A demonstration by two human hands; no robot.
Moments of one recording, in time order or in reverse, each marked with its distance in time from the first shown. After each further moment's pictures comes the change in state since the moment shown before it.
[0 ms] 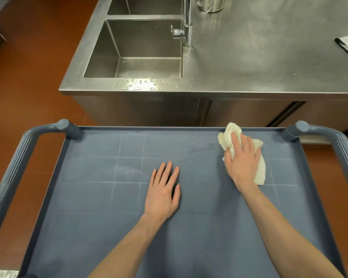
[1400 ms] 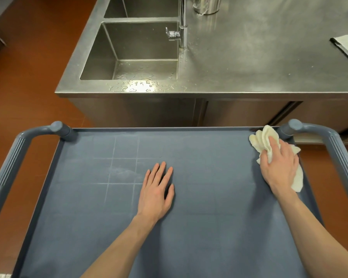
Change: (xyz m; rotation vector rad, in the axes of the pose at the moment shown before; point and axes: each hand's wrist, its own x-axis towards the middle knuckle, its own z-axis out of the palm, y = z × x) left_hand 0.001 -0.006 0.001 -0.013 0.012 -0.011; right_hand 0.014 0.109 -0.041 -0.004 0.063 0.129
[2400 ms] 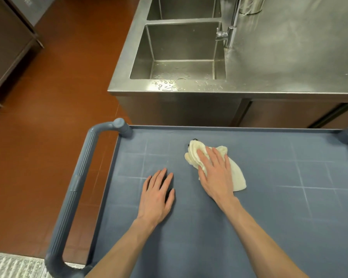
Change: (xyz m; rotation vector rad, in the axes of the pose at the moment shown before) left_hand -0.065 -0.160 -0.092 0.150 -0.026 -0.029; right_hand -0.162 -0.311 0.079 0.093 -0.277 -0.496
